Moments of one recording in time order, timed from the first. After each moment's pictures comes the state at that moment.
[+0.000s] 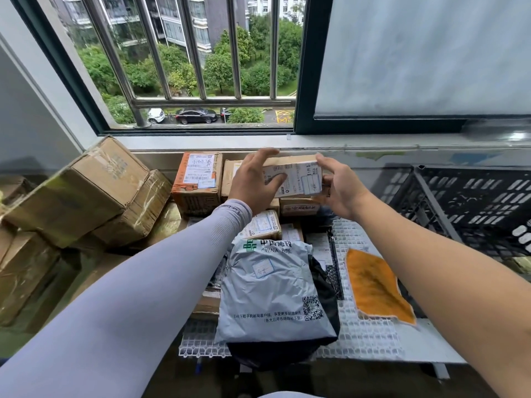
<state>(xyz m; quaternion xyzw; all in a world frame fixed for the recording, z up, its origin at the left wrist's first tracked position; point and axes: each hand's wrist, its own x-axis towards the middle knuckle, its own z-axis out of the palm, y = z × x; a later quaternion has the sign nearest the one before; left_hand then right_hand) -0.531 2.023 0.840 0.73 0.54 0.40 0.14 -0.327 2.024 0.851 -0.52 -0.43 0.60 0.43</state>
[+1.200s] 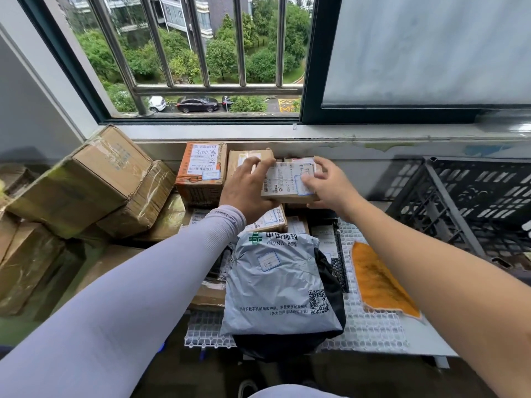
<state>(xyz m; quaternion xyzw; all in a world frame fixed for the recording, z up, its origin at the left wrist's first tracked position) -0.561 2.019 0.809 0.78 0.59 0.20 0.07 -0.349 2.025 0.824 -0.61 -0.53 0.47 0.35</state>
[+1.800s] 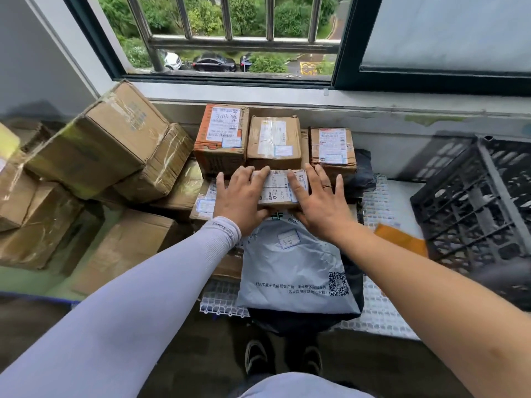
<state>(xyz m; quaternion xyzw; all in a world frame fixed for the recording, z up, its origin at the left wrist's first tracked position) -0.610 1.982 0.739 0.74 0.66 0.07 0.02 -0.401 2.002 0.729 -0.55 -0.84 0.04 -0.02</state>
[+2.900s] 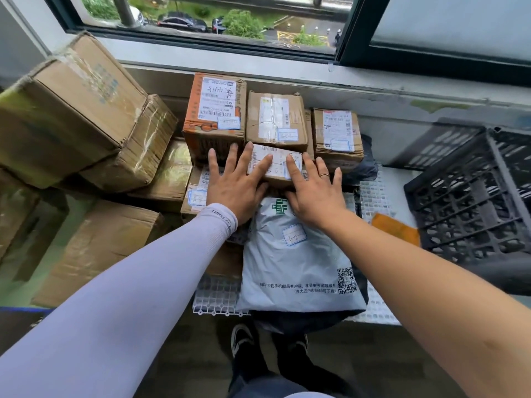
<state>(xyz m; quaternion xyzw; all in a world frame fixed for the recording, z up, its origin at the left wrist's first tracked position) -0.637 2.024 0.689 0.77 0.63 0.04 -0.01 -0.443 2.025 0.713 -0.64 -0.77 0.08 -0.06</state>
